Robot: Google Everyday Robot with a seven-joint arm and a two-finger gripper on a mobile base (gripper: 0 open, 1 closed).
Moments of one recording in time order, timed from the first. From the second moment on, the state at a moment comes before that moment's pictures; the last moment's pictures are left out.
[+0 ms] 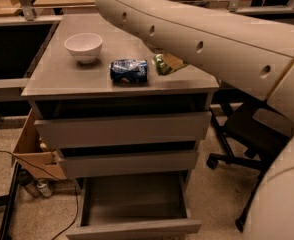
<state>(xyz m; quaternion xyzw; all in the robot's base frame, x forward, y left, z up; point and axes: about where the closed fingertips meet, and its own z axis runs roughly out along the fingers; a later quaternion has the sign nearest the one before) 0.681 -0.085 0.924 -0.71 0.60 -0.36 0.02</state>
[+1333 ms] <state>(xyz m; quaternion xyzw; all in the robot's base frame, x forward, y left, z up) 0.781 -0.090 0.908 -0.69 0.60 -0.41 0.04</state>
